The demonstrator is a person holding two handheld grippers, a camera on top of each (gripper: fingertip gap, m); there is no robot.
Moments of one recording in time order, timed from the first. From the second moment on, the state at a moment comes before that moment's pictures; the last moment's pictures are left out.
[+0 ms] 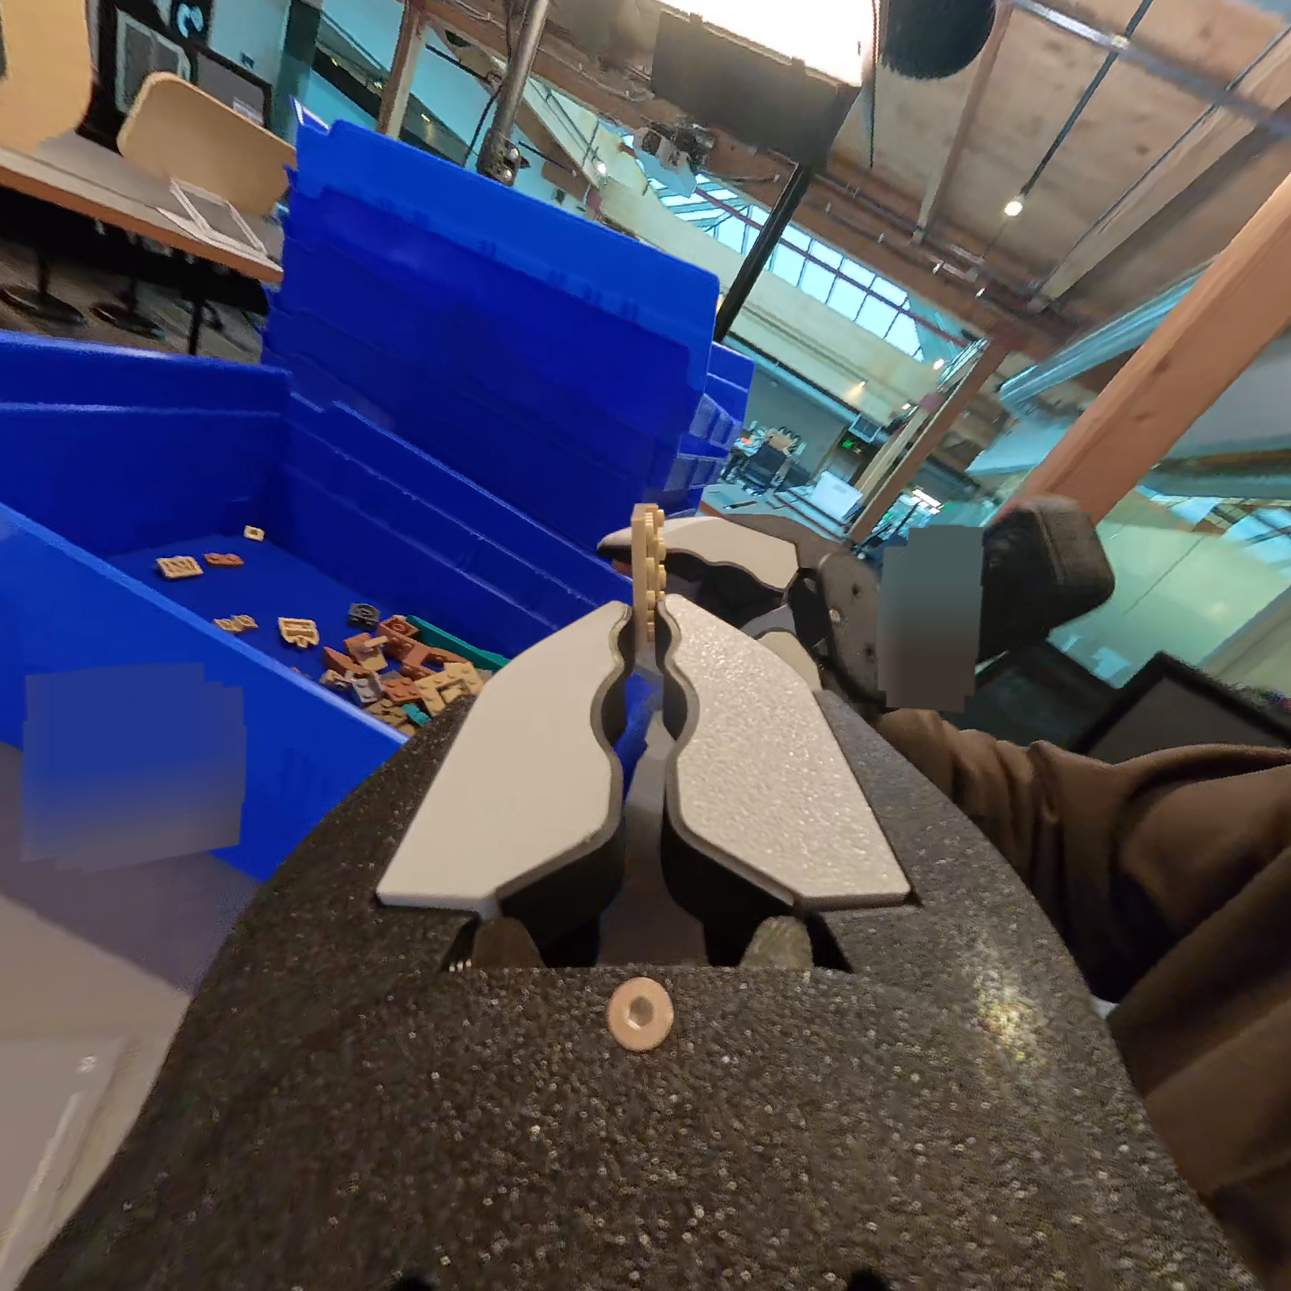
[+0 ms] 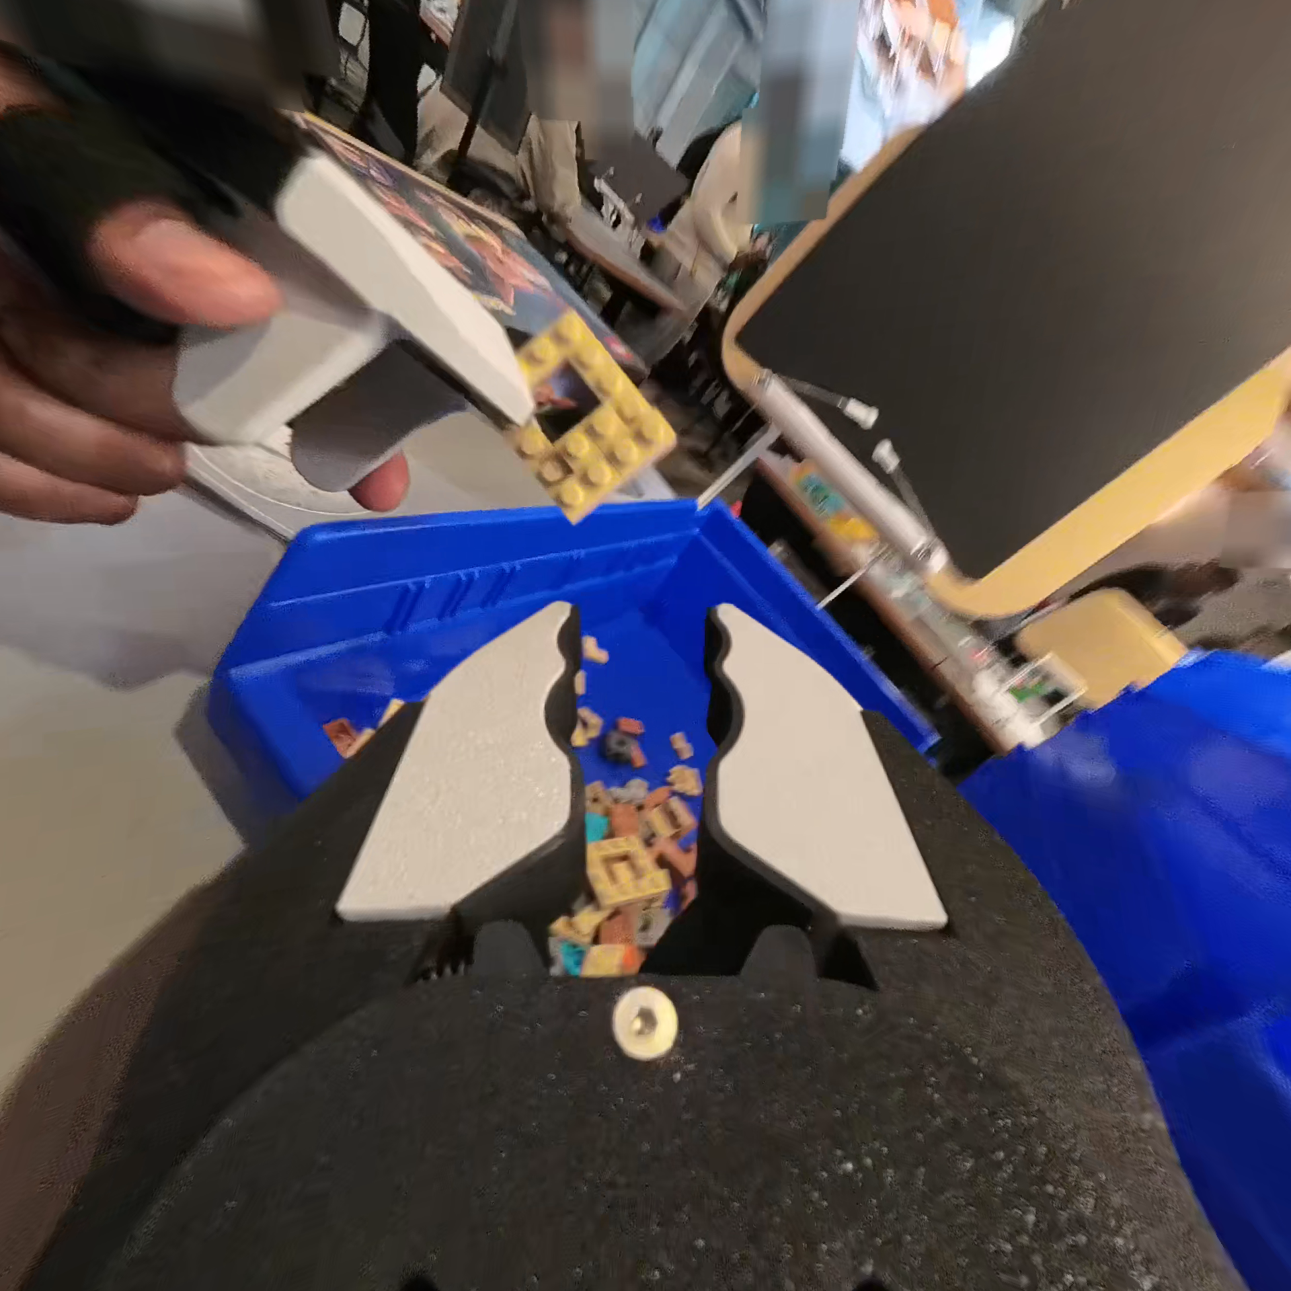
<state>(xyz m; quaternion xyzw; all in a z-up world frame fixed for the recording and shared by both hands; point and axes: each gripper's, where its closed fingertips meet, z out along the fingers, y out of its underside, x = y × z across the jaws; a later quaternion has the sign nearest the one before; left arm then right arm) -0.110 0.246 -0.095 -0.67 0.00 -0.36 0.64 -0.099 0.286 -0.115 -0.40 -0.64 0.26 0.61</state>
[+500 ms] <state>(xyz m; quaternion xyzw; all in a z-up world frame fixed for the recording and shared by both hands) -0.083 0.240 -0.108 -0.75 0.11 -0.27 0.59 -0.098 0.263 -0.105 -0.20 -0.66 0.02 0.73</state>
